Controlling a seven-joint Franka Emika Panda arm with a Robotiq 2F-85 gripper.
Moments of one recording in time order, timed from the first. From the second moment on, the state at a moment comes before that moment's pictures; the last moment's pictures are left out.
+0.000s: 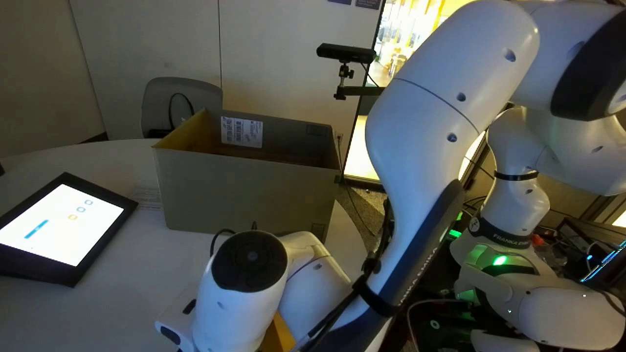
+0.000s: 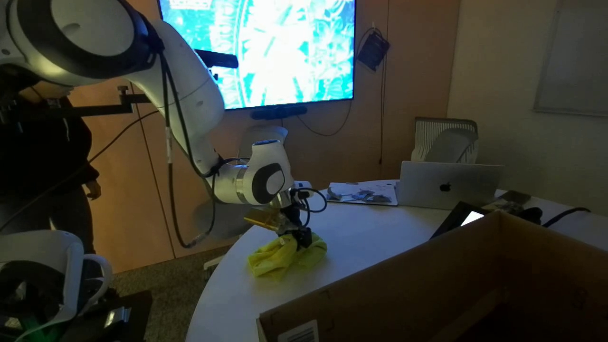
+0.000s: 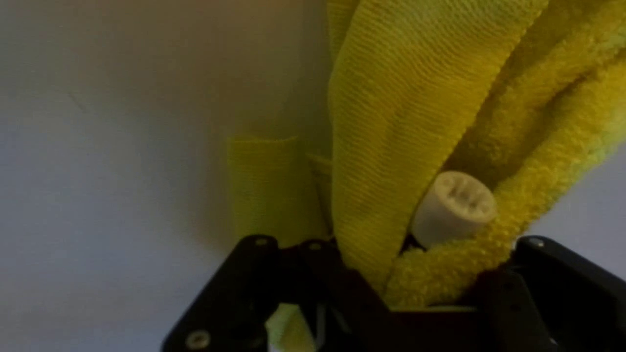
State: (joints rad) arm 0.63 0.83 -0.05 -1.78 -0.22 2.78 0.22
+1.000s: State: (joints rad) arm 0.56 0.25 -0.25 -2.05 -0.63 2.61 0.54
